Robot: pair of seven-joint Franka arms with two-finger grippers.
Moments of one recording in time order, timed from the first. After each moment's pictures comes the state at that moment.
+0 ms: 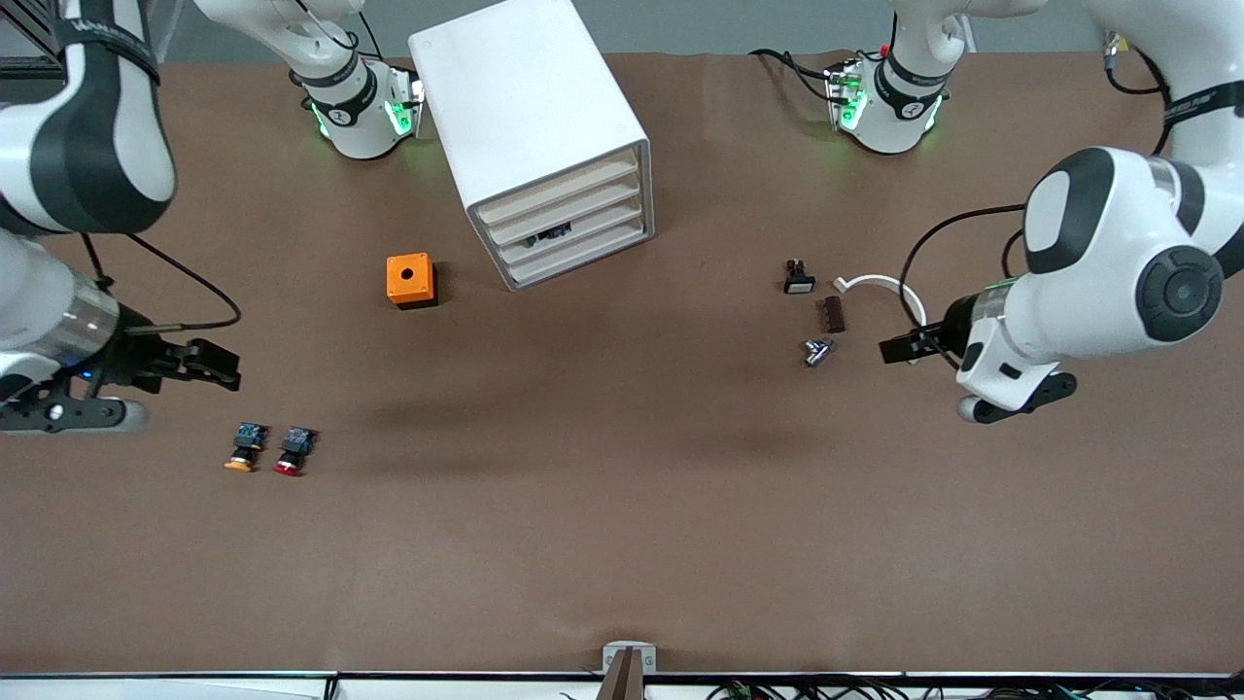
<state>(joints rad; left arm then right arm) -0.15 0.35 -0.08 -1.55 -0.21 1.65 -0.59 0.13 0.28 -0.07 -1.47 0.01 1.76 0.08</state>
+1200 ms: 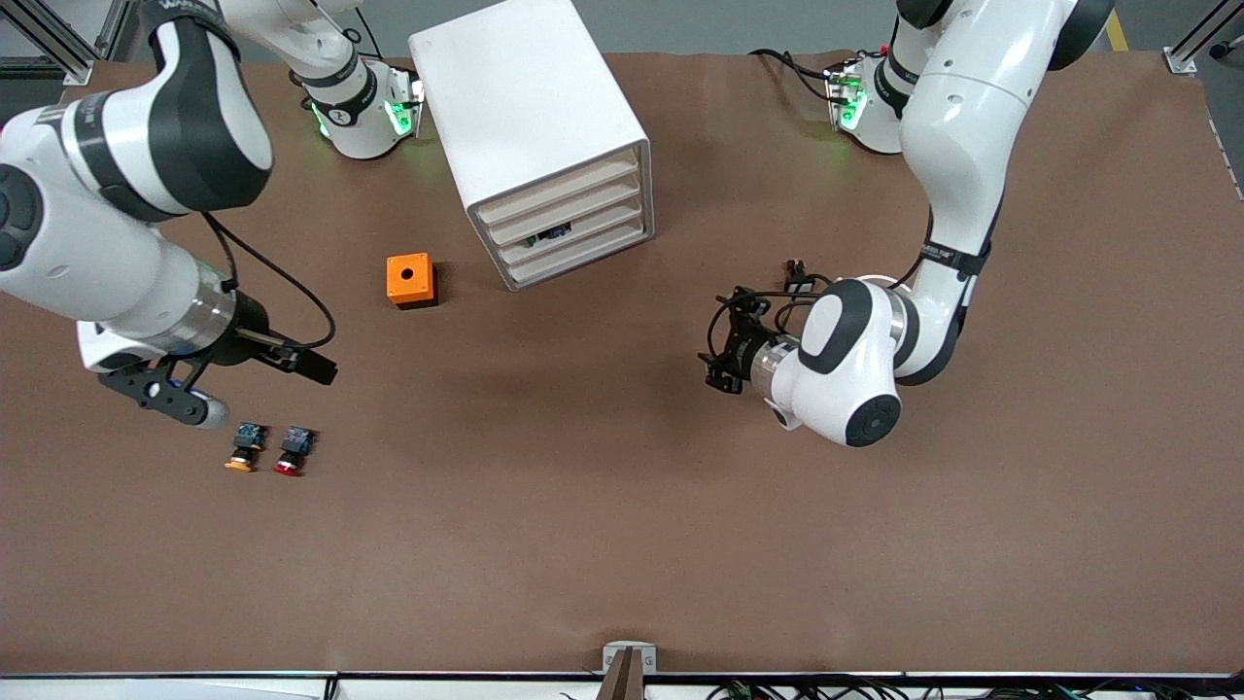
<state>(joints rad) -0.37 0.76 -0.09 -1.39 -0.67 1.64 -1.70 0.28 0.28 -0.06 -1.46 0.08 1.72 0.65</state>
